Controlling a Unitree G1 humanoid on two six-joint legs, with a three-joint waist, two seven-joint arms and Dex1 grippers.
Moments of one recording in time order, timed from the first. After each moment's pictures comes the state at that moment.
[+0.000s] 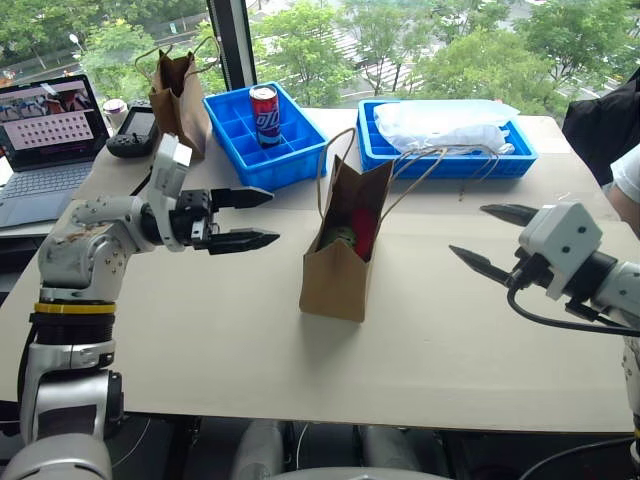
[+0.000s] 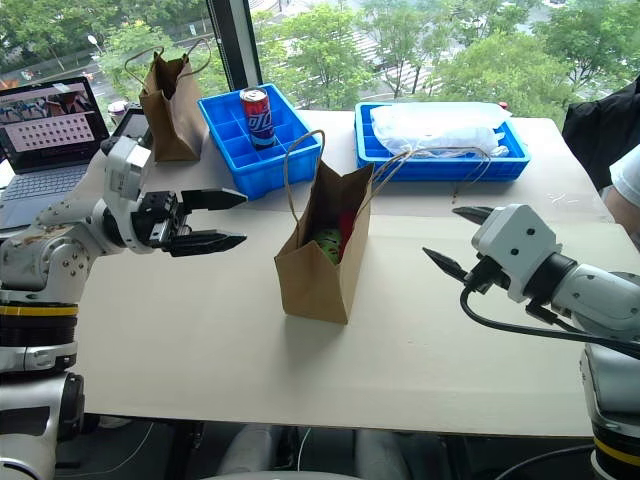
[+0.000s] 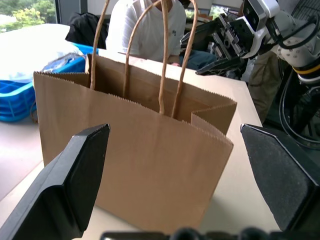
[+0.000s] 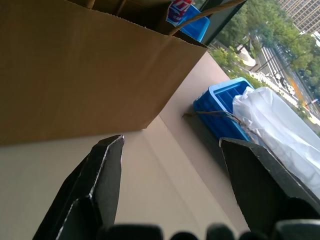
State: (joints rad) left arm -0.57 0.76 0.09 0.02 -0.64 0.61 -1.41; right arm -0.12 -0.82 -0.26 -0.55 0.32 0.46 0.92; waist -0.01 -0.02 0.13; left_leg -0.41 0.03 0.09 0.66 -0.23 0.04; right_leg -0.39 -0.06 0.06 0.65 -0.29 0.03
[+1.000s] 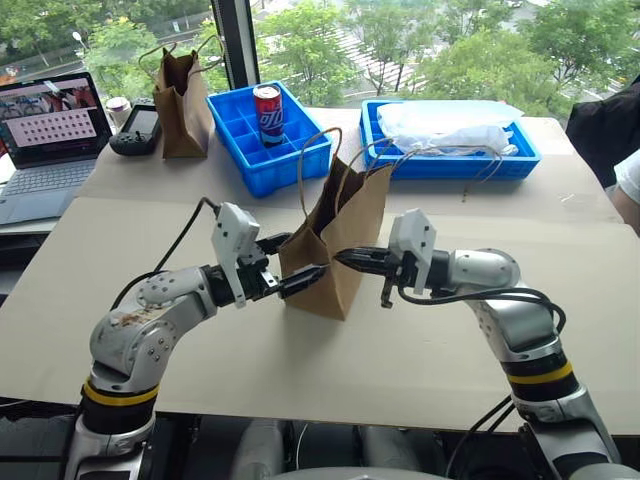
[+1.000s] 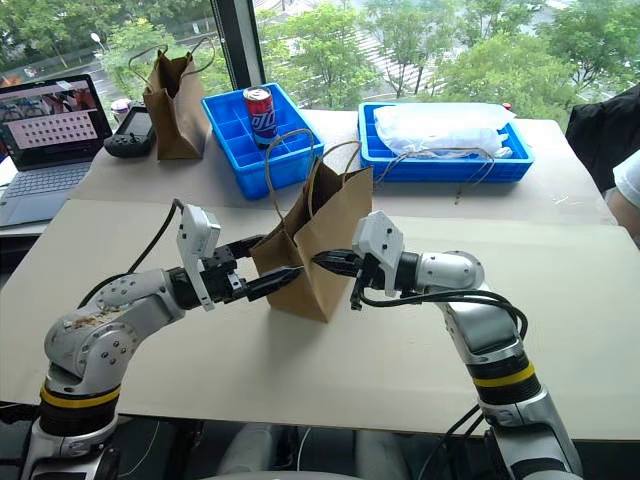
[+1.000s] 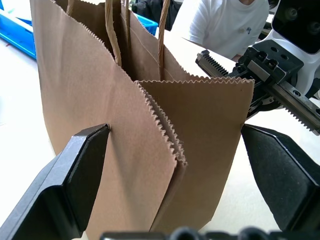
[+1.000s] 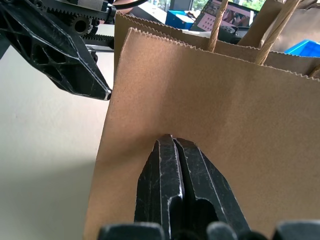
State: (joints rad) left arm -0.30 0.48 0.06 -0.50 -0.72 0.86 -0.61; right arm -0.45 -0.50 0.18 -0.21 0.28 0.32 0.93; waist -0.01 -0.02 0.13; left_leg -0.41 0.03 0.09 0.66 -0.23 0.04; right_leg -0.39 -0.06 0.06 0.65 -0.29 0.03
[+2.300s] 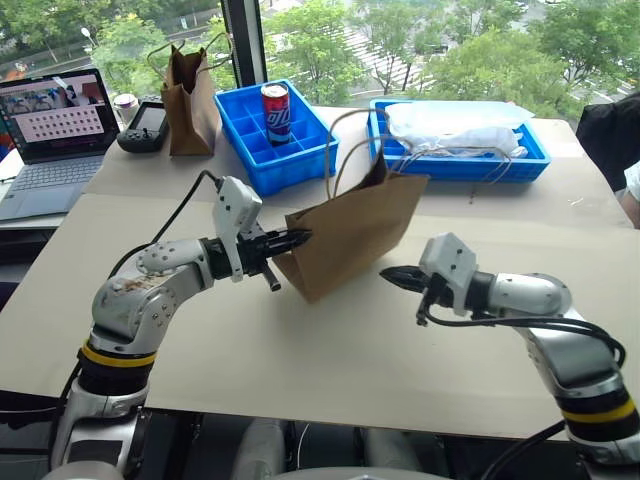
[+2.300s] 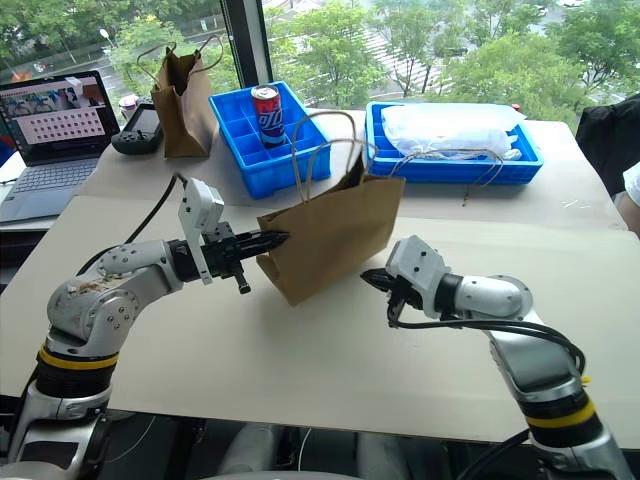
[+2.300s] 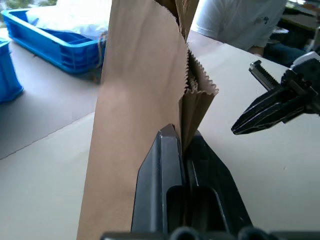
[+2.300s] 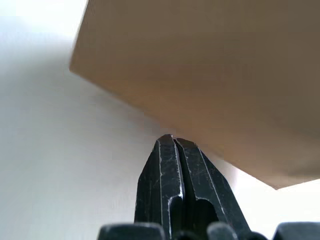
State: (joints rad) left arm -0.49 0.62 -0.07 -0.22 -0.60 0.63 -0.88; right arm -0.15 -0.82 0.03 -0.50 0.24 0.58 0.84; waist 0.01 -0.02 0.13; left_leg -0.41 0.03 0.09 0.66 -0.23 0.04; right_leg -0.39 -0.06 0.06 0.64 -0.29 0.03
